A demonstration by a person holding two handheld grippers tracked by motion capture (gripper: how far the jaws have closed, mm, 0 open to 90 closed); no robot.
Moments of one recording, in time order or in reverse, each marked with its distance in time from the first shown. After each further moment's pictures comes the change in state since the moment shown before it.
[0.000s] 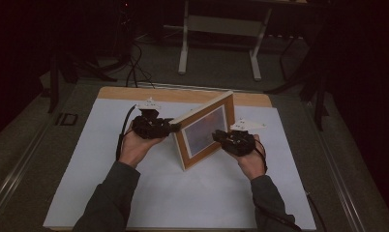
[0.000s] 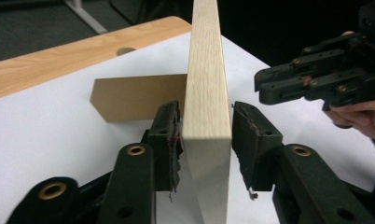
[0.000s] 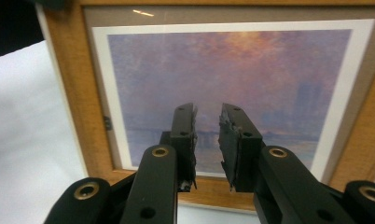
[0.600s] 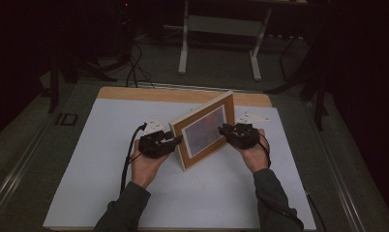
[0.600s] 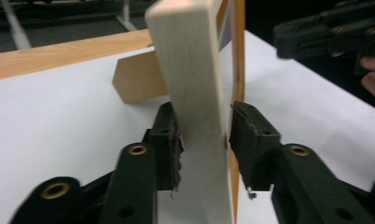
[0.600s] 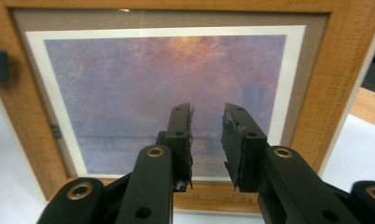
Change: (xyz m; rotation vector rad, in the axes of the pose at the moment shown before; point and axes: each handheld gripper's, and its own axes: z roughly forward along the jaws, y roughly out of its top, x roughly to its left) left arm -0.027 -0.045 0.017 -0.065 0.171 -0.028; right arm -0.021 0.008 0.002 0.020 -0.093 0.000
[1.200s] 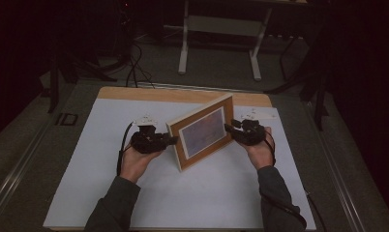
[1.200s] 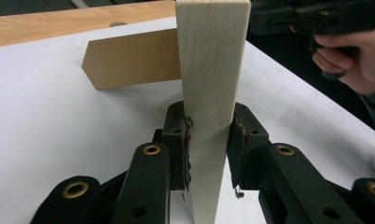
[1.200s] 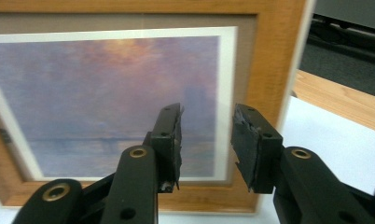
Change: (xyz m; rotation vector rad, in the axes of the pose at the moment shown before) left arm 0.037 0.007 -0.007 0.085 -0.235 -0.030; right arm -0.021 -0.001 -0.004 -0.001 -0.060 0.036
